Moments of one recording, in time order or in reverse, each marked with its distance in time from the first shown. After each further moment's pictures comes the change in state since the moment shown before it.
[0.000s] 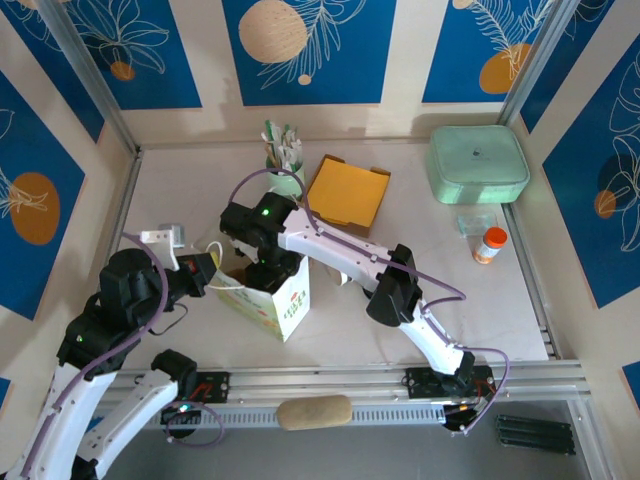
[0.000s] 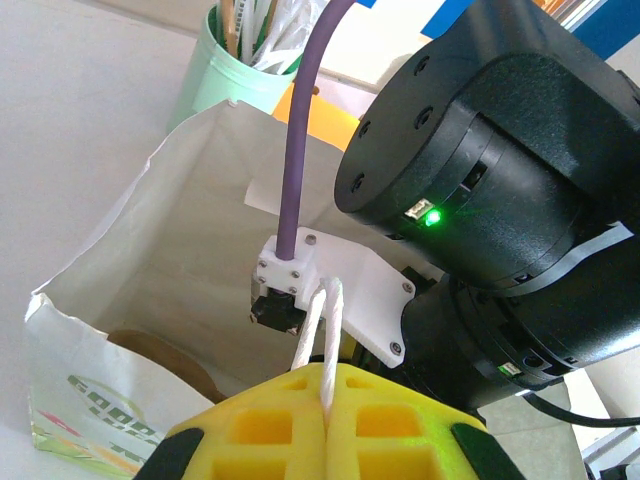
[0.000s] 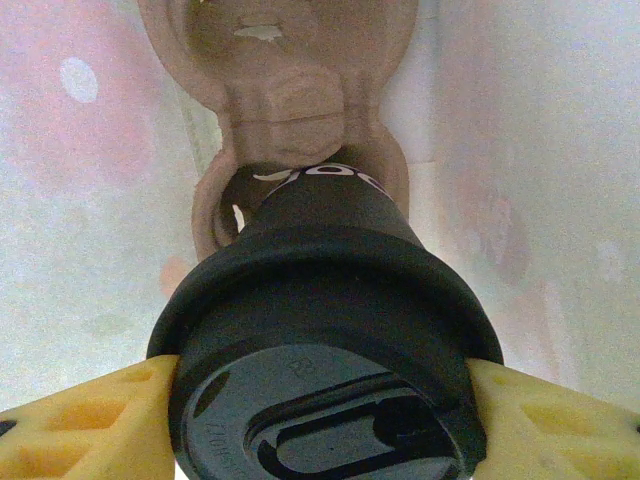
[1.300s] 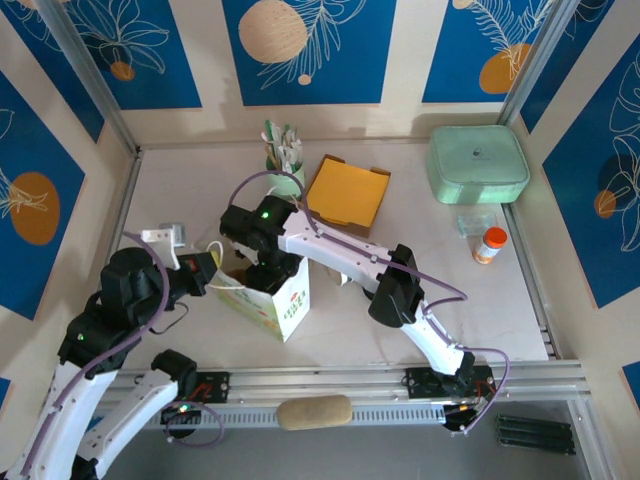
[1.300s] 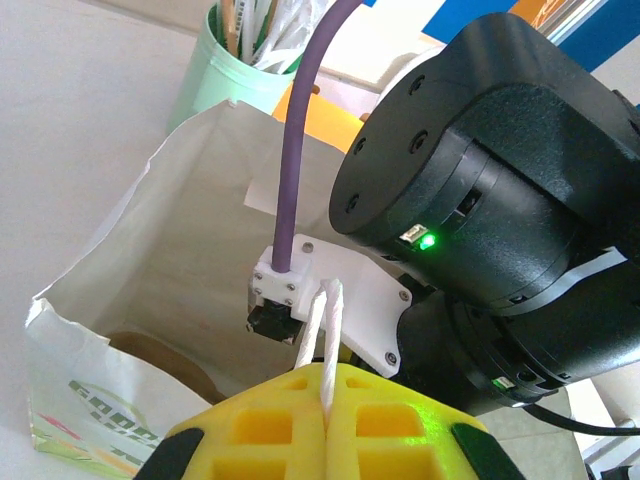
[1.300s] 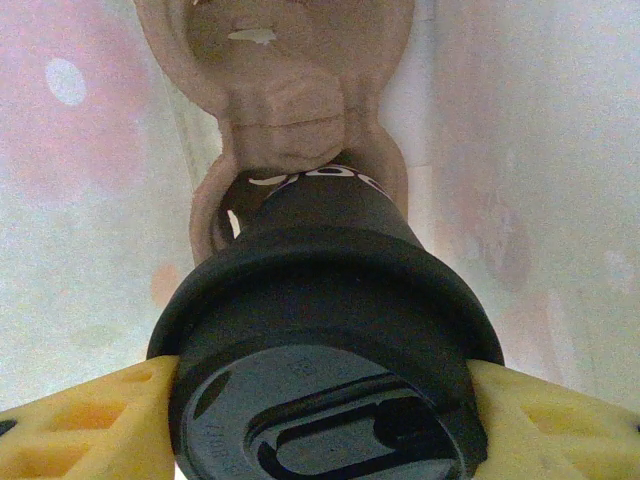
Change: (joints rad) left arm 0.000 0.007 0.000 0.007 0.000 0.000; right arm 0.007 -0.015 -0.051 0.037 0.015 0.001
